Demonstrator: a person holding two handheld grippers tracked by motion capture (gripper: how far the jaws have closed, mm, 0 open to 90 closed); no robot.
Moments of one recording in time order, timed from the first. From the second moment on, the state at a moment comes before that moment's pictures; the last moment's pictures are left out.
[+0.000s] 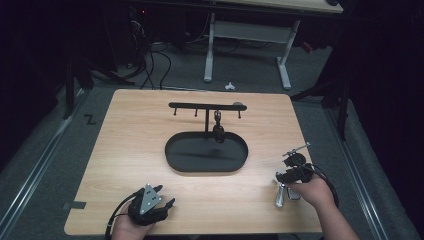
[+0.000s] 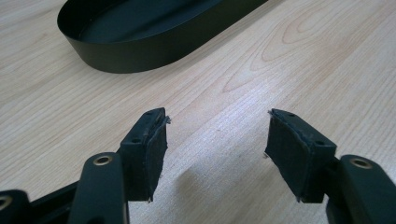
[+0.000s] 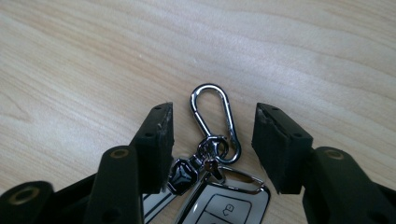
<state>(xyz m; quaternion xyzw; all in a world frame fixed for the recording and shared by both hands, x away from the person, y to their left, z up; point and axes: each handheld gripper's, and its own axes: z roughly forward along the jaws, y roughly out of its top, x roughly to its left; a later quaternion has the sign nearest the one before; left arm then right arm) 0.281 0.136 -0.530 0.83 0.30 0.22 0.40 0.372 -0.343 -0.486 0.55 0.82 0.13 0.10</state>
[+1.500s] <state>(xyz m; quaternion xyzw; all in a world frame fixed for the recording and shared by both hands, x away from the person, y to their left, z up) 0.281 0.136 -0.529 0.83 0.30 0.22 0.41 0.374 -0.323 -0.481 0.54 0.83 0.13 0.11</state>
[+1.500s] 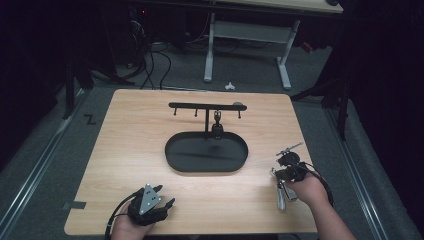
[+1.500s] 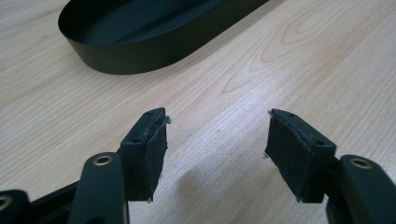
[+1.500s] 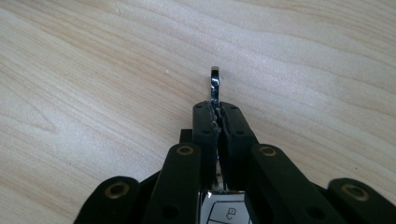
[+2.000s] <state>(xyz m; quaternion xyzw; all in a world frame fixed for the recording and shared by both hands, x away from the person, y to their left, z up) 0.281 0.137 -0.529 0.84 0.30 0.22 0.40 0.378 -0.320 -0.492 0.54 0.82 0.11 0.12</state>
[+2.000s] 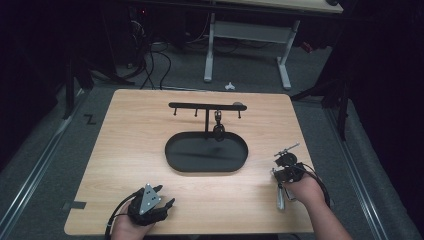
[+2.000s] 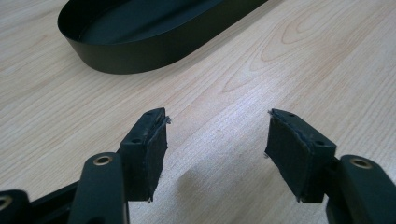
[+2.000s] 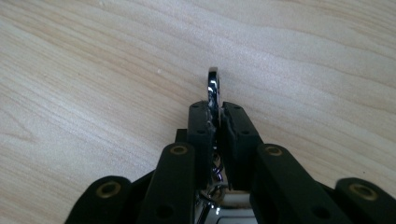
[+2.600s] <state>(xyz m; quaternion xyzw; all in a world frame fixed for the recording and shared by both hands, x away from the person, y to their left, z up) 0.281 0.136 -0.529 0.84 0.30 0.22 0.41 0.382 -0.323 -0.491 0.56 0.82 0.11 0.09</state>
